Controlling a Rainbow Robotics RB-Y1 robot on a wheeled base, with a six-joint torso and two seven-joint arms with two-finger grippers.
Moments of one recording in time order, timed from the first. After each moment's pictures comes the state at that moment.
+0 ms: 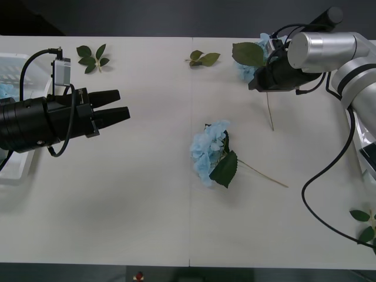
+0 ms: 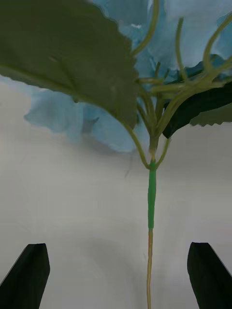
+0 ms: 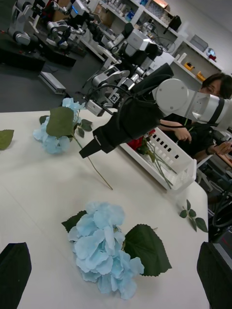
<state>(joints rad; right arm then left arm) -1.09 -0.49 0.46 -0.63 -0.91 0.92 1.56 -0.25 0.79 -0.16 -1.62 2.22 0.92 -2.64</state>
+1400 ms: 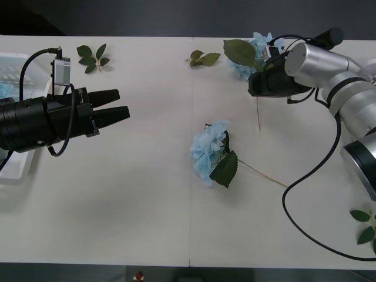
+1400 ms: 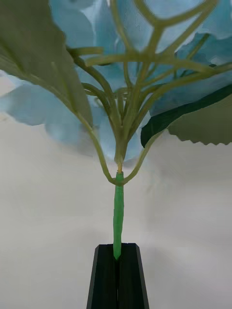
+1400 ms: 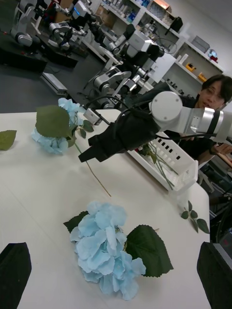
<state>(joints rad) -1.09 -0.42 0.32 -0.45 -1.01 0.80 1.76 -0.25 0.79 -0.16 -1.62 2.22 0.92 -2.64</state>
